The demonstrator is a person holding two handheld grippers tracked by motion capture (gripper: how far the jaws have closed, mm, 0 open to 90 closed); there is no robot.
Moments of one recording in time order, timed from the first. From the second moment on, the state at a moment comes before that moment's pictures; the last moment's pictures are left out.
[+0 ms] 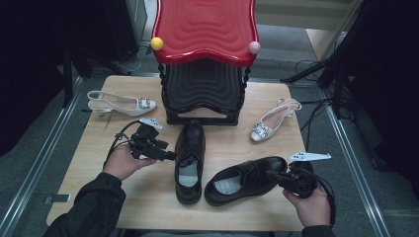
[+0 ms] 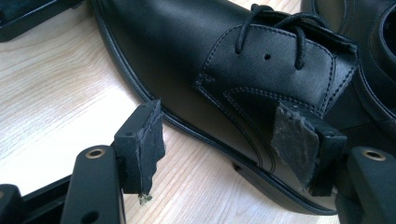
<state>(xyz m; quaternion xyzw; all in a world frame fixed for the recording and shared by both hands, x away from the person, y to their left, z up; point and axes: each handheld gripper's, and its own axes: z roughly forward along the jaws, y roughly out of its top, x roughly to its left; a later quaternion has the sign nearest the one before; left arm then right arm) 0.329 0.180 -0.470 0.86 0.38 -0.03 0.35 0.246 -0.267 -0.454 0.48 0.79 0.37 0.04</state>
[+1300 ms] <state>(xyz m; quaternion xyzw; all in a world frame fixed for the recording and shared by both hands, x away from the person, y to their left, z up) 0.319 0.188 -0.472 0.85 0.39 -0.02 0.35 0.282 -0.230 -0.480 0.46 0.83 0.31 0.03</state>
